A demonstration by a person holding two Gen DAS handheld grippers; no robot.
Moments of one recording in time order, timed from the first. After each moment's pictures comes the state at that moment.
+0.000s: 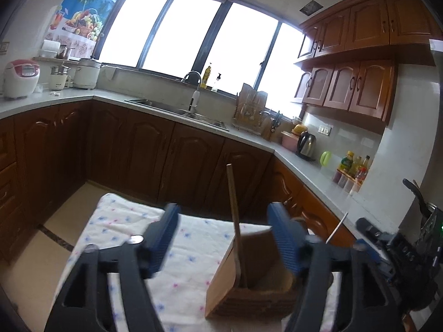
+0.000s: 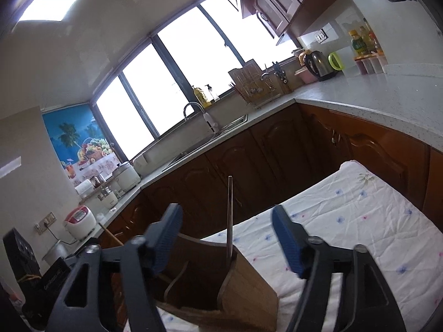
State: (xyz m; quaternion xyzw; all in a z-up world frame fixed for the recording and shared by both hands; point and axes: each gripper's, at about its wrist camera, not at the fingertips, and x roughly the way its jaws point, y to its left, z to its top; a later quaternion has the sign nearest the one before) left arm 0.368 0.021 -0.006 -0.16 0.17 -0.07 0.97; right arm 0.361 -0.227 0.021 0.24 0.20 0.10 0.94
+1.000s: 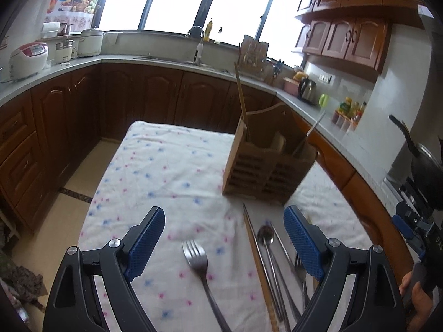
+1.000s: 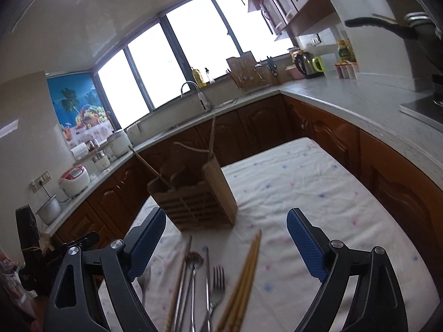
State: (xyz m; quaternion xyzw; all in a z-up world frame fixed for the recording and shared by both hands) left arm 0.209 0.039 0.016 -0.12 0.30 -0.08 0.94; right arm 0.190 -0.247 0.014 0.17 0.26 0.07 0.95
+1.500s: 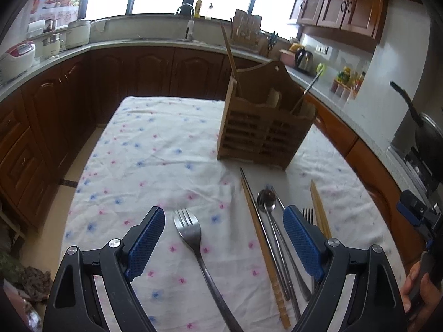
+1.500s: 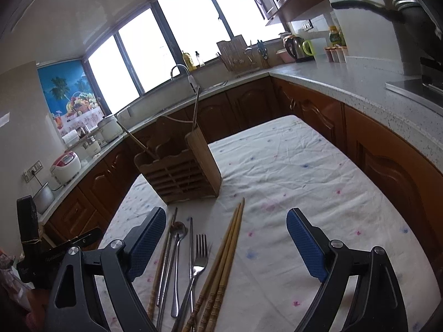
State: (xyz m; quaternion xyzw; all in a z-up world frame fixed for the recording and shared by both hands) left arm 0.205 0.019 0.008 -0.09 0.36 -0.09 0.93; right arm 0.178 -0.252 -0.010 0.17 0.30 0.06 0.94
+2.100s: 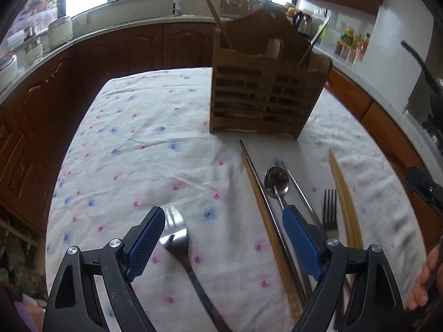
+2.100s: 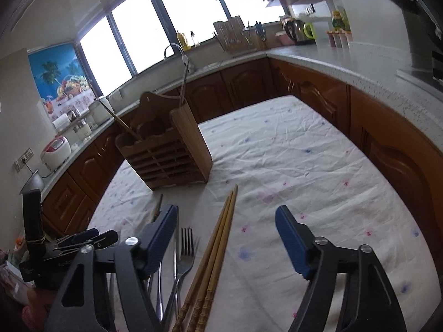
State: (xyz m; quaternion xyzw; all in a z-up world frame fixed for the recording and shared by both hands) left arm 0.271 -0.026 -0.026 -0.02 0.43 -0.09 0.90; right arm 0.213 -0.245 -0.037 0.15 0.36 0.05 0.92
